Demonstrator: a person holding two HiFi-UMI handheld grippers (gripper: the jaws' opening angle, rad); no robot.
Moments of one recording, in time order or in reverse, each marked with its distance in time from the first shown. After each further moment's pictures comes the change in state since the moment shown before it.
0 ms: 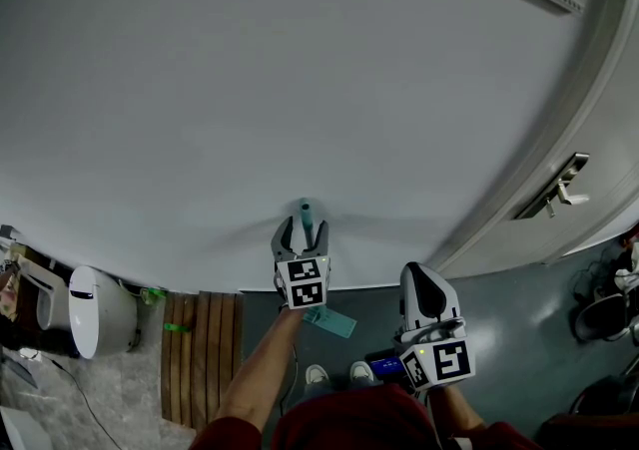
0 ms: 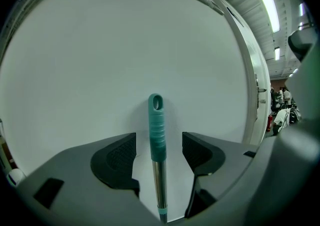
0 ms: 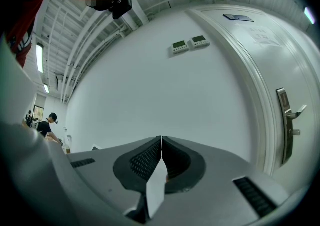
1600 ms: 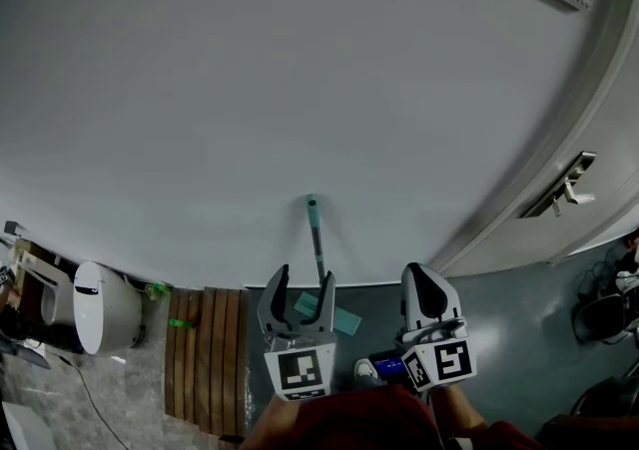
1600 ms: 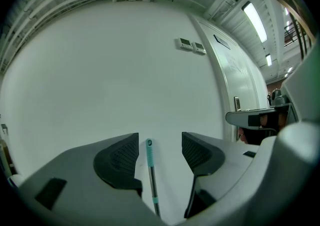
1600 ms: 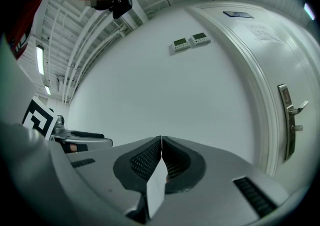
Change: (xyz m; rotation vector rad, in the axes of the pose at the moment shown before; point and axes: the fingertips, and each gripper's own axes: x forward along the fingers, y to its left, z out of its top) left arm -0.178 -0.033 0.088 -0.001 -0.244 0.012; right arm 0.000 0.009 -0.006 0.013 0.011 0.024
